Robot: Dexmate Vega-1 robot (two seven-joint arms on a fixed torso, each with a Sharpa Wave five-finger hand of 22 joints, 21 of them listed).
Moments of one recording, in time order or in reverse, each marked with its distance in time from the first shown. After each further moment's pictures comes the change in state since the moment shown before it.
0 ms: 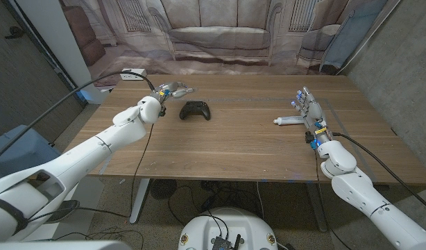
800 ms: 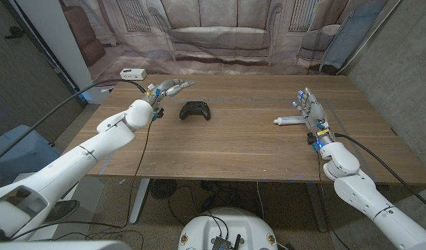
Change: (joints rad) left arm 0.140 0.038 -0.154 -0.055 -0.257 -0.195 0.049; left_hand 0.000 0.000 0.000 0.000 0.000 0.012 0.030 0.000 0.000 0.022 0.022 0.006 -0.003 0.026 0.026 0.005 0.000 0.022 0.003 0.006 0.000; right arm -0.022 -0.008 0.013 -0.006 0.005 0.026 0.018; right_hand 0.000 0.000 0.000 0.000 0.000 0.000 0.000 0.000 0.000 0.011 -0.011 0.000 0.000 0.004 -0.004 0.000 0.000 0.004 -0.003 0.000 0.000
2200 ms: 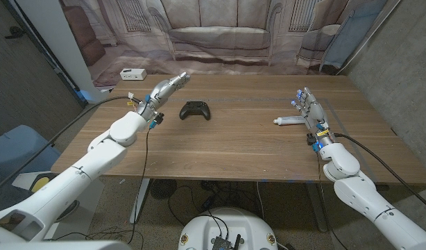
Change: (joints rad) left arm 0.159 -0.069 -0.139 0.095 -0.388 -0.452 -0.110; left_hand 0.000 0.011 -0.004 -0.004 0.000 -0.038 0.005 -0.009 0.000 0.016 0.008 0.008 0.000 0.020 0.003 0.000 0.000 0.018 0.018 0.000 0.000; right arm -0.011 -0.001 -0.001 -0.011 -0.022 0.024 0.007; right_hand 0.000 0.000 -0.004 -0.004 0.000 0.007 0.007 0.000 0.000 0.012 -0.002 0.000 0.000 0.007 -0.007 0.000 0.000 0.008 -0.002 0.000 0.000
